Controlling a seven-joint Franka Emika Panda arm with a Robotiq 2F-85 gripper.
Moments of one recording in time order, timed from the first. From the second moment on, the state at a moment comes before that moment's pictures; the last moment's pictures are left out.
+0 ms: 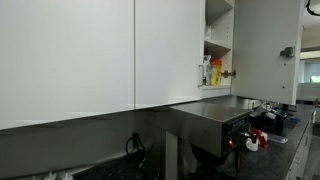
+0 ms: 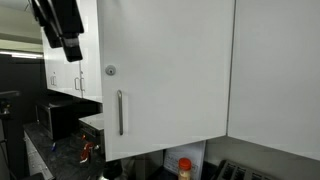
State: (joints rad) arm -0.31 -0.75 -0.66 -2.10 0.02 1.43 -0.82
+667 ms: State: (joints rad) arm -0.32 -1.02 -0.52 -2.20 -0.12 1.27 -0.57
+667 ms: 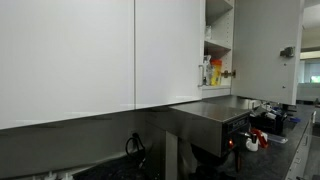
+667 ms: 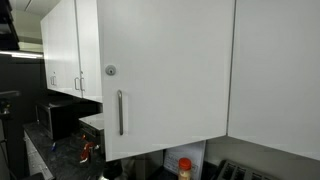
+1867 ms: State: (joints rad) arm -0.06 -1.19 -0.27 -2.40 -0.15 1.18 -0.26
